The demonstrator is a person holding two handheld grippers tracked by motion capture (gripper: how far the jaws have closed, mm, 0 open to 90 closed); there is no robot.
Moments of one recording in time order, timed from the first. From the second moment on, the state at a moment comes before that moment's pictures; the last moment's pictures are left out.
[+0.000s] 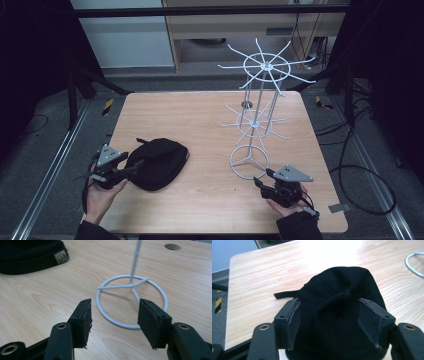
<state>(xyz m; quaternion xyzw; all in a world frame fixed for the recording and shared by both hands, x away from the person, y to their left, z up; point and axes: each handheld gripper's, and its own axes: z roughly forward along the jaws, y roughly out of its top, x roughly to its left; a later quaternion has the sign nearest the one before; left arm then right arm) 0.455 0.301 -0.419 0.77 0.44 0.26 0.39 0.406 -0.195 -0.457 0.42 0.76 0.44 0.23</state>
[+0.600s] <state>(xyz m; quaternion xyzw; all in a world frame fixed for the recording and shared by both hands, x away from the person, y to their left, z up) 0.495 0.274 -0.433 0.82 0.41 0.22 0.32 0.412 -0.223 -0.470 0.46 0.75 0.41 0.23</state>
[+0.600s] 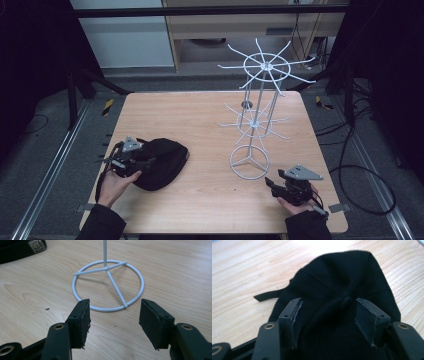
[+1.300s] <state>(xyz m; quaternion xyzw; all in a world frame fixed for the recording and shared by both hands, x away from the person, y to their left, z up) 0.485 0.280 -0.431 0.81 0.42 0.19 0.35 0.414 -0.224 -0.477 0.46 0.76 0.41 0.23</state>
